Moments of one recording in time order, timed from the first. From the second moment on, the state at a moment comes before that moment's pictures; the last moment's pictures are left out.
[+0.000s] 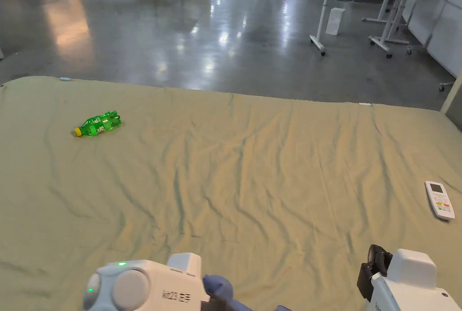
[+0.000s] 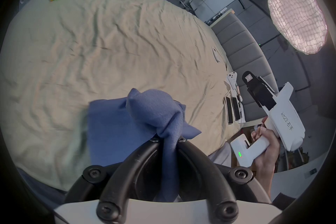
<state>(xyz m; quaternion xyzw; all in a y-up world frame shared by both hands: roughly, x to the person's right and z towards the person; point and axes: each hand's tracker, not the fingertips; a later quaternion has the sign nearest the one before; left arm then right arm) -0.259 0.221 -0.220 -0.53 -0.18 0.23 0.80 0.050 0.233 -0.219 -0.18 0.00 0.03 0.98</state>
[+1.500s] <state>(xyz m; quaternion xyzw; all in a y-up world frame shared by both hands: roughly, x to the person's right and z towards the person) -0.168 0.138 -0.223 -0.51 -0.23 0.21 0.80 0.060 0.230 -0.213 -0.19 0.00 0.03 0.98</state>
